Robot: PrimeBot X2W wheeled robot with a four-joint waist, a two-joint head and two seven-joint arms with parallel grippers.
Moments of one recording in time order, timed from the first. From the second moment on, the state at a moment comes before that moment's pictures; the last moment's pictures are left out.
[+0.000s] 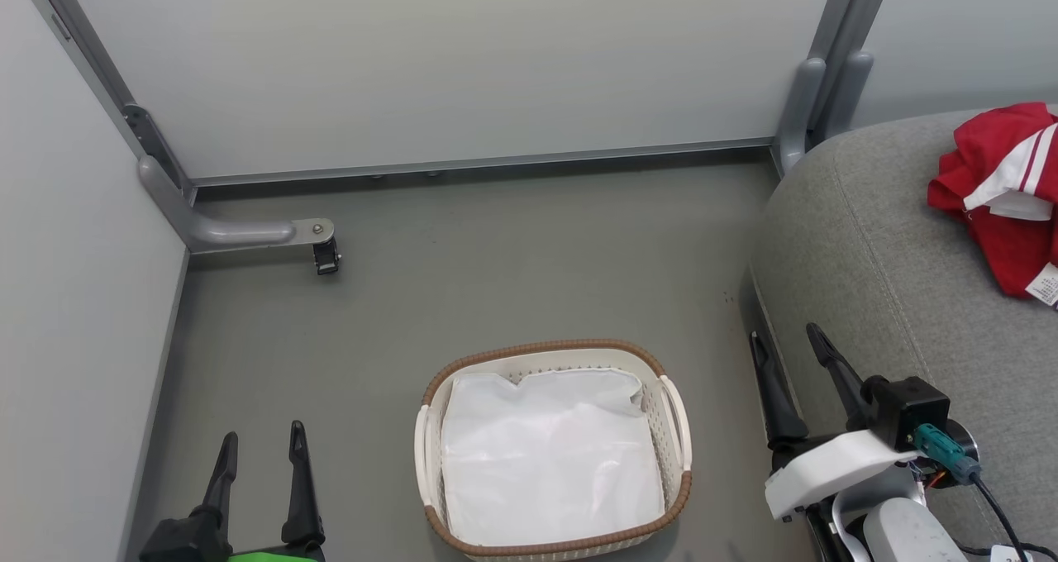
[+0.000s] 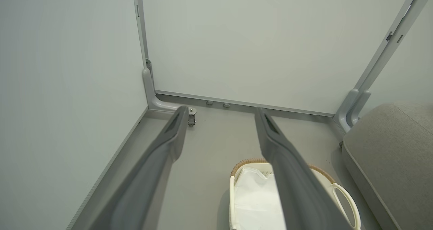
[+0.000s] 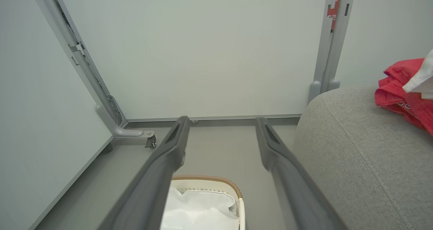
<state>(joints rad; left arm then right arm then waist) 0.12 0.06 -0.06 0.14 -0.27 -0.02 -0.26 -0.13 -0.05 0.10 0.27 0.24 0.13 -0.26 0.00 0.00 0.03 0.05</state>
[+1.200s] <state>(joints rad) 0.09 0.05 -0.01 0.21 -0.60 -0.05 -0.17 -0.09 -0.05 0.06 0.31 0.59 0.13 -0.17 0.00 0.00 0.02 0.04</state>
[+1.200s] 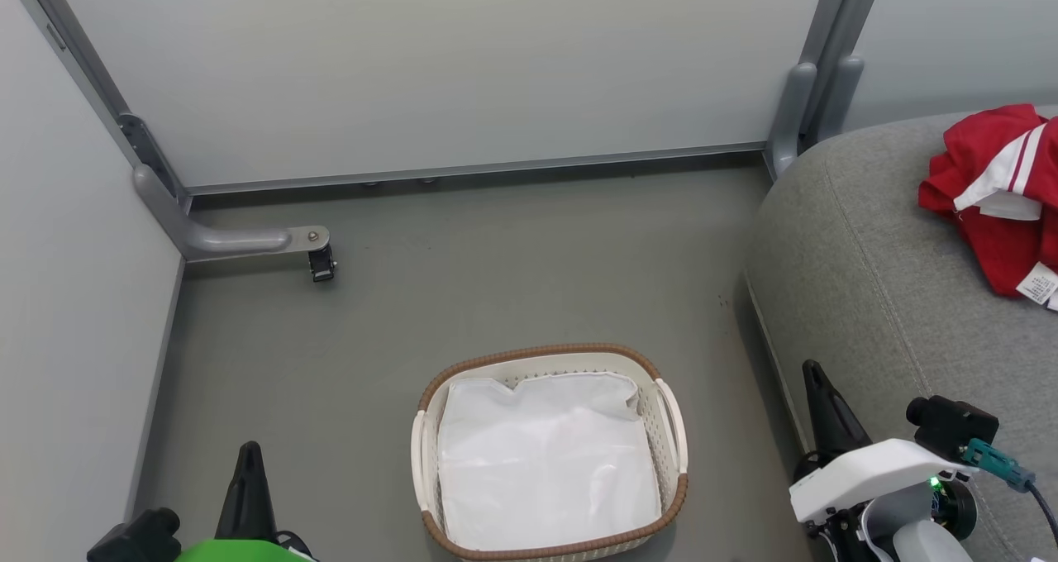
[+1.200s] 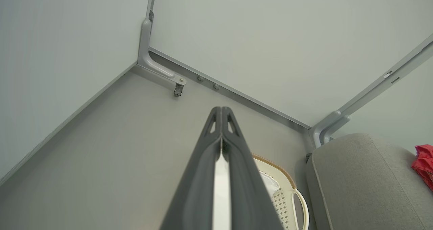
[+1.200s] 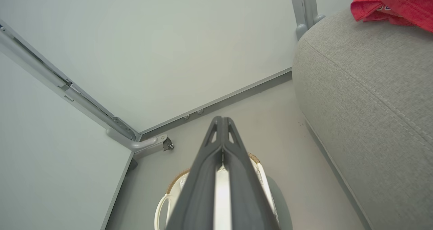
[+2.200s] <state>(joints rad) 0.02 0.05 0.03 0.23 -0.99 -0.08 -0.06 -0.10 -0.05 0.00 0.28 0.99 0.13 -0.07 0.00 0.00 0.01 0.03</state>
